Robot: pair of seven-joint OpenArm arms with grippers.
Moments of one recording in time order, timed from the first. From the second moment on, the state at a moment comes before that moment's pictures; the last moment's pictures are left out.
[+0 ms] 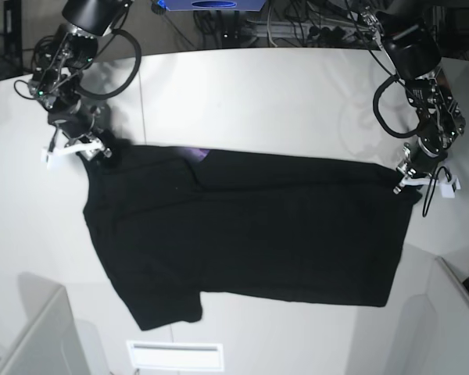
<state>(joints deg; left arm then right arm) -4.8 -15.7 -33.3 63.6 -38.8 -10.5 40.1 -6.3 -1.6 35.2 83.8 35.5 13.2 -50.7</state>
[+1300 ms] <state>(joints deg) 22.3 -14.9 -37.9 91.5 -38.5 -10.3 49.4 -18.0 0.5 36.5 99.3 34.1 12.4 -59.8</state>
